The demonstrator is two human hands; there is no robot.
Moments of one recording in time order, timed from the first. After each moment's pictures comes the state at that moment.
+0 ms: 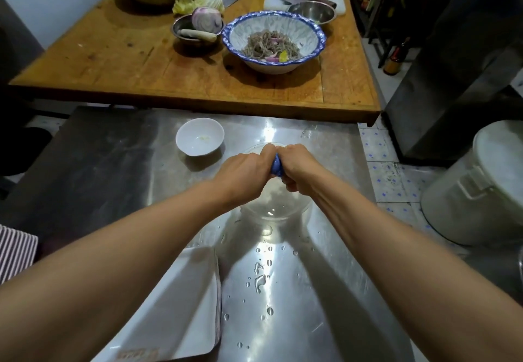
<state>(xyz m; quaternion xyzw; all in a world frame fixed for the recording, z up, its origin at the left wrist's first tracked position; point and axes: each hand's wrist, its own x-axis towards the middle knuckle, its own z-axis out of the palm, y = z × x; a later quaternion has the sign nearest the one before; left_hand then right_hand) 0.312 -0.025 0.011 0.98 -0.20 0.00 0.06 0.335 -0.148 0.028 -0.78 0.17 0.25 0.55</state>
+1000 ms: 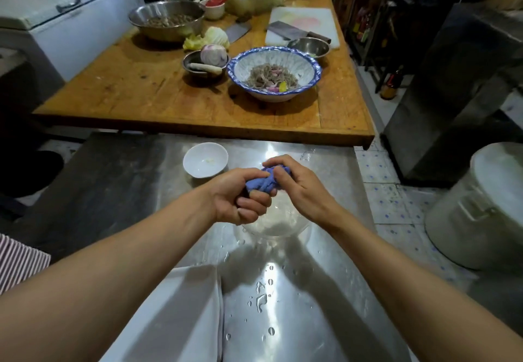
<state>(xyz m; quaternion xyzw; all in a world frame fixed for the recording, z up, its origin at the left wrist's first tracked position) 0.303 -0.012 0.066 0.44 0.15 -0.51 0.73 0.305 -0.177 0.035 -0.81 -0.21 0.06 0.54</state>
